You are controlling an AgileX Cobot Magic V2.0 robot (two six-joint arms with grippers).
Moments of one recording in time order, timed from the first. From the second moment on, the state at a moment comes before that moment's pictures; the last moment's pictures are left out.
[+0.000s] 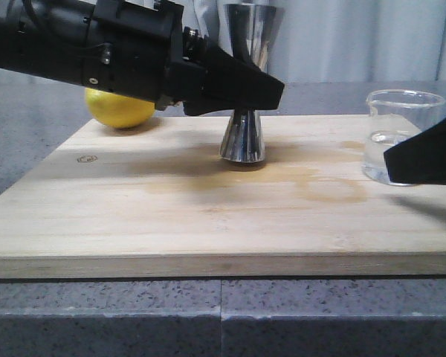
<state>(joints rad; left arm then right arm) -0.51 1.78 -1.02 -1.77 0.98 2.18 0.10 0.99 -0.31 1.80 0.44 -1.96</state>
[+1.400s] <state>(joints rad) -0.51 1.78 -1.02 -1.77 0.98 2.18 0.25 0.57 -0.38 0.58 0.31 -0.49</state>
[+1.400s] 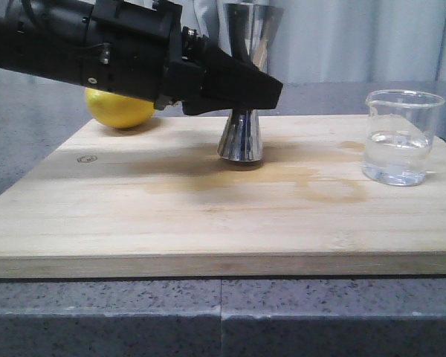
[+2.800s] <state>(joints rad) -0.51 1.78 -1.02 -1.77 0.98 2.18 0.52 1.13 -0.20 0.21 -0.64 -0.16</state>
